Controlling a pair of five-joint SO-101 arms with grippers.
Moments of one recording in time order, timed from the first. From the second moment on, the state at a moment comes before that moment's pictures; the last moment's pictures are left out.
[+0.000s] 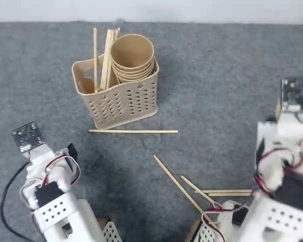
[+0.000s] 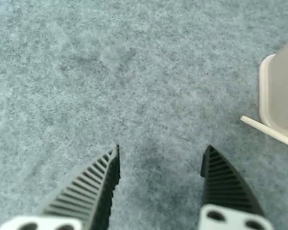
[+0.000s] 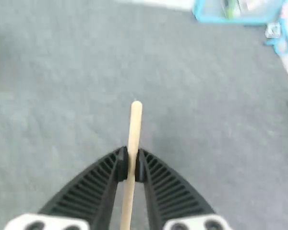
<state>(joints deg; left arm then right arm) -38.0 -75.5 89.3 51.2 2.1 15.6 -58.5 26.4 76.2 15.3</state>
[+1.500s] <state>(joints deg) -37.9 -75.5 89.3 51.2 2.1 -34.1 -4.1 -3.4 10.4 -23.4</state>
